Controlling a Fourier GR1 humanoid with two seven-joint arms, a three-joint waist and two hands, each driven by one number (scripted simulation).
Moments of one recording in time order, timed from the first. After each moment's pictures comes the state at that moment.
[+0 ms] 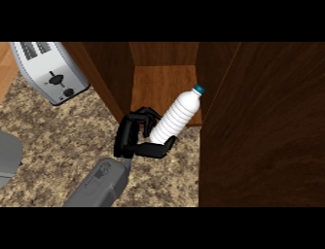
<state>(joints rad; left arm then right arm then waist) -0.43 0.00 -0.38 -0.92 0.32 0.34 -0.52 1.06 -0.34 0.35 -2.49 -0.04 0.23 -0.47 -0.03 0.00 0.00</state>
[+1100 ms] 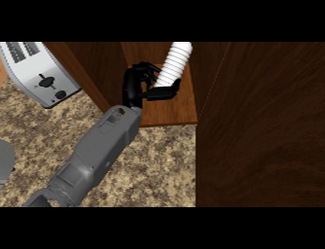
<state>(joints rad) -0.94 0.01 -0.34 -0.45 0.46 0.66 -0.38 1.09 -0.35 0.26 -2.48 -0.08 0.31 -0.54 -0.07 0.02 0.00</state>
